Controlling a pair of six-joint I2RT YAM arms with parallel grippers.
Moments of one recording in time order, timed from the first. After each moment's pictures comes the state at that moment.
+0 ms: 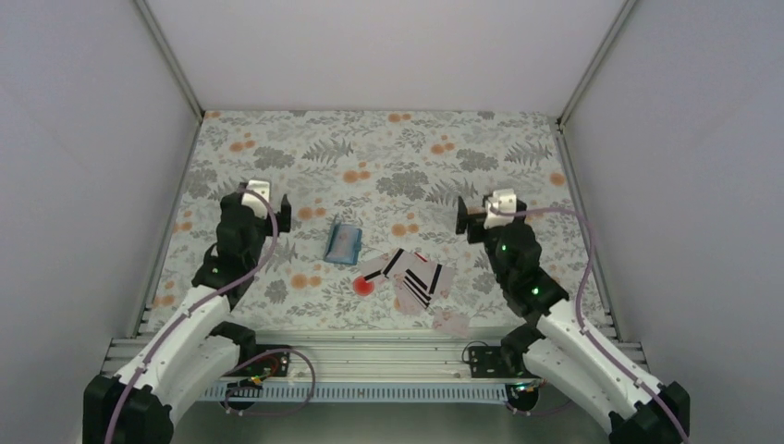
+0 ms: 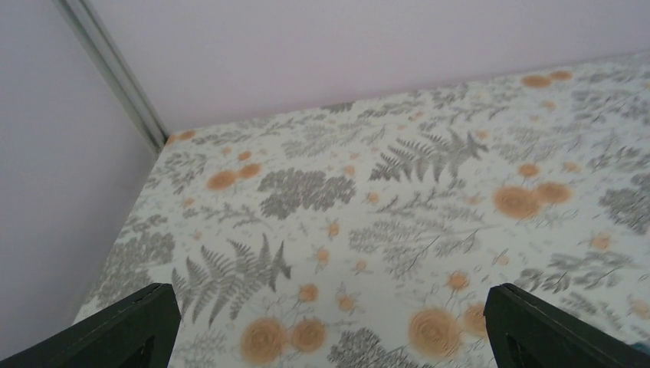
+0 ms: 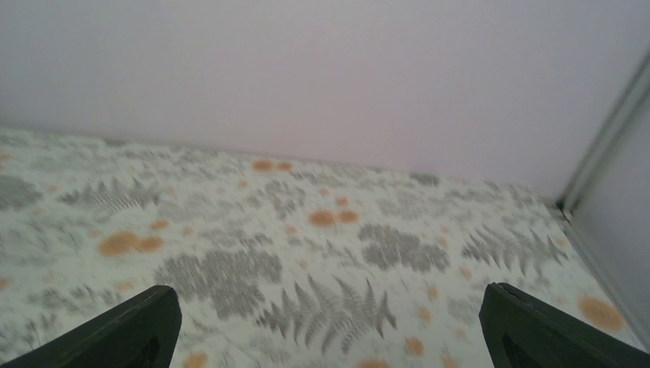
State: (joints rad) left arm -0.29 0.80 0.50 0.01 -0.30 0.05; right arm 0.56 0.73 0.54 0.05 0.40 0.02
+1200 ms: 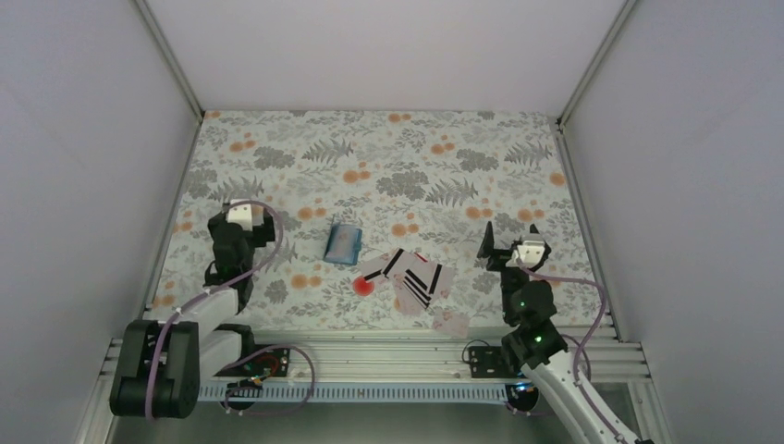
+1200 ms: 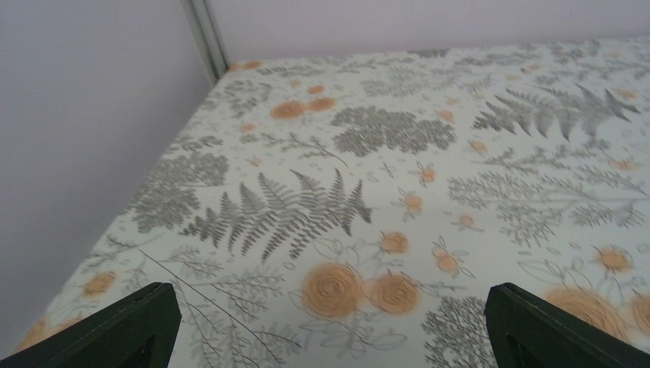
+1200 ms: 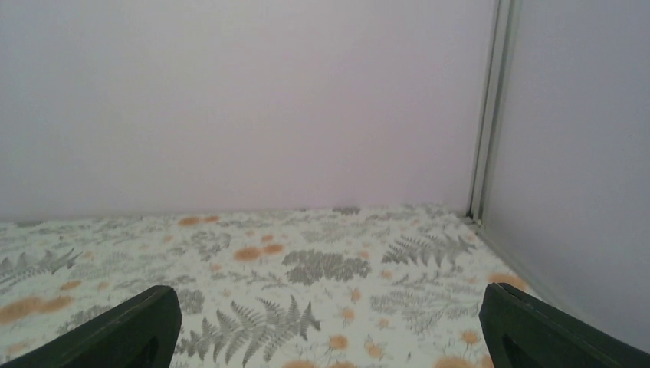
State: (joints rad) left arm -0.04 1.08 0.16 0.61 -0.21 0.04; right arm 0.49 0.12 0.01 0.22 0.53 -0.03
